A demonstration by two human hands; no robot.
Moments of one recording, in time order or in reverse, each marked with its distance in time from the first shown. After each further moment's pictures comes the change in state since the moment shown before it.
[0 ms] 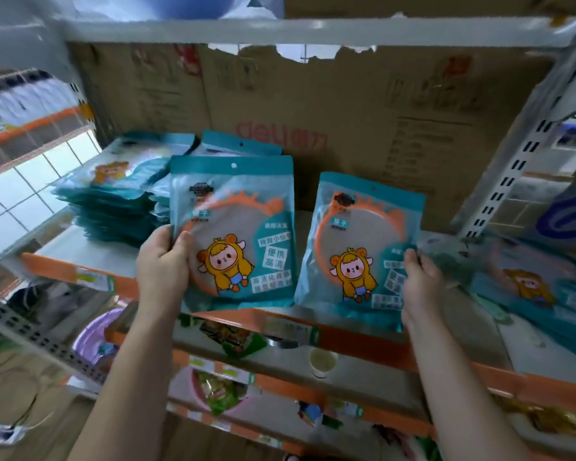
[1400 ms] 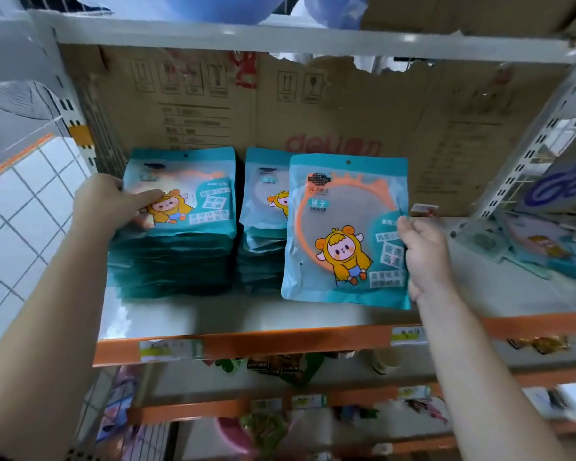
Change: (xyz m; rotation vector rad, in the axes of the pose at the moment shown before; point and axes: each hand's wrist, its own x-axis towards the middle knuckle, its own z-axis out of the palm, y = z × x) left_hand 0.325 -0.031 -0.135 0.598 -0.249 0.163; right_hand -0.108 -0.037 0.219 -0.056 0.118 -0.132
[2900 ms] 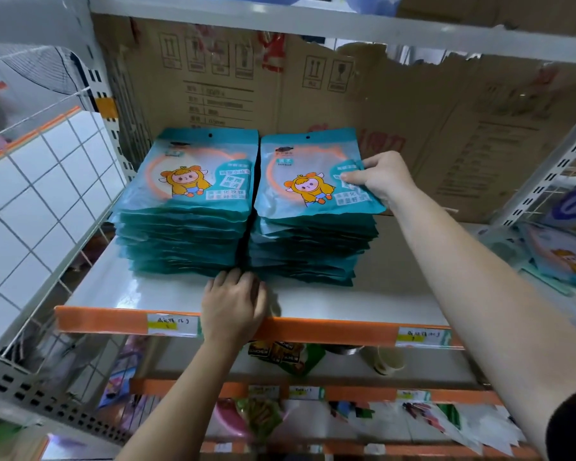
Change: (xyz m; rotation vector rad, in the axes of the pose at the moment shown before) left_hand -0.185 -0.011 0.139 0.225 -0.063 0.388; right_hand 0.089 -0.046 0.088 -0.568 -0.245 0.033
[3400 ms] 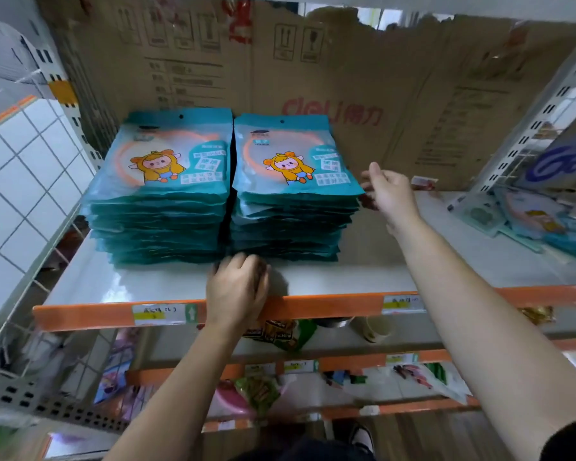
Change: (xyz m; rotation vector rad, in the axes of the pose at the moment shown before) left_hand -0.001 0.013 0.006 -0.050 0.028 0.123; right_hand -0.029 0.080 -0.011 0.196 0.187 -0.032
